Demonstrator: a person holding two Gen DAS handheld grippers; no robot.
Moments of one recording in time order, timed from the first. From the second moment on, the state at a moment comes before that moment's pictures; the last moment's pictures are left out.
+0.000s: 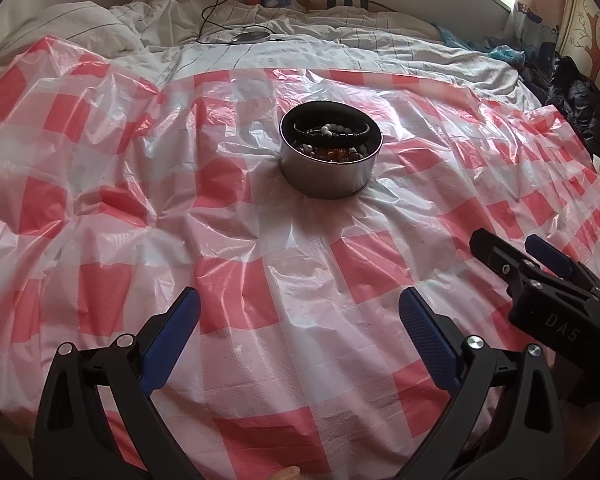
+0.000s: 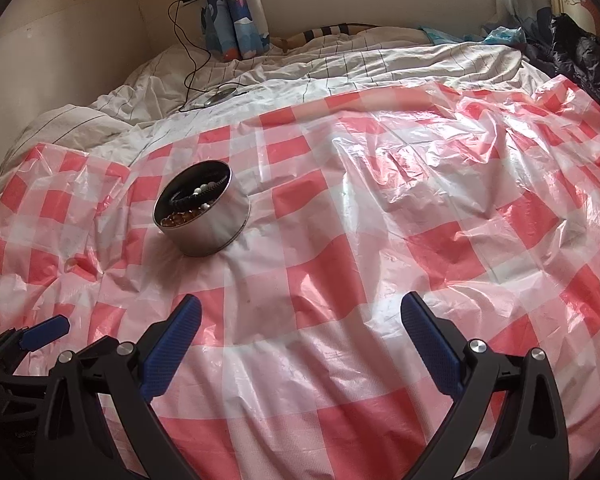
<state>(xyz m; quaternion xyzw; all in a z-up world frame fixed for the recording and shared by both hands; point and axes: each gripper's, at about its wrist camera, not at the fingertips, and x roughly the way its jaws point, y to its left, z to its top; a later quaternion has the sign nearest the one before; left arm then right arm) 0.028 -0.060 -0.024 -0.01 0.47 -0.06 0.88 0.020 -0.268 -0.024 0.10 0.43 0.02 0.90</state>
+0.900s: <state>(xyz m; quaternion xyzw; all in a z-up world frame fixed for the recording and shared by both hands) 0.028 -0.062 -0.036 0.02 0.49 -0.07 0.87 0.028 -0.266 -0.030 0.10 0.44 0.05 0.89</state>
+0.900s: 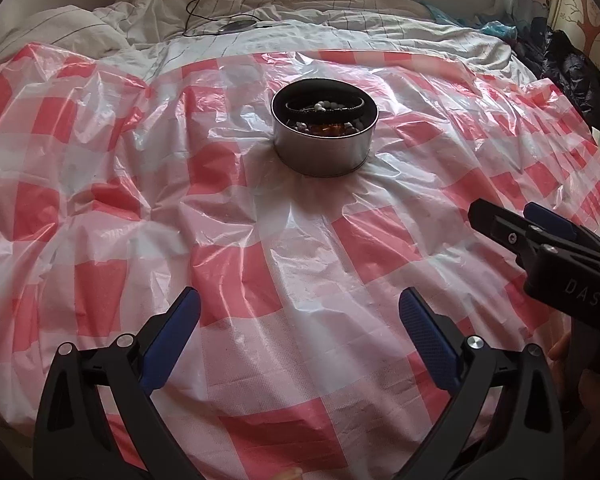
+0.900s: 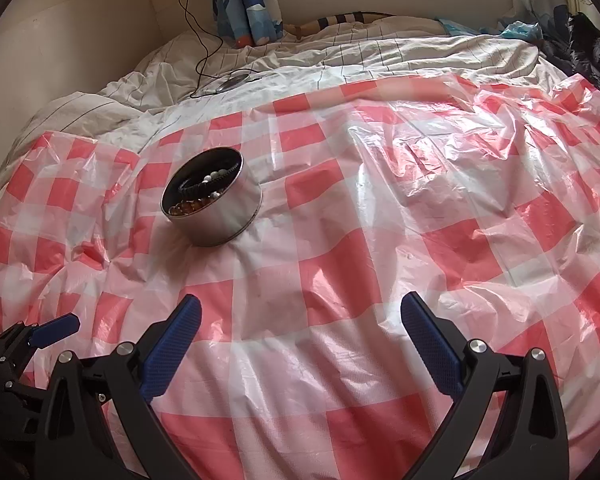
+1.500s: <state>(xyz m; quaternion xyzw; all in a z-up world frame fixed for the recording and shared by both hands) 0.033 -0.053 -0.033 0.01 0.49 -0.05 0.87 0.028 -0.265 -0.036 0.09 0.45 0.04 0.89</state>
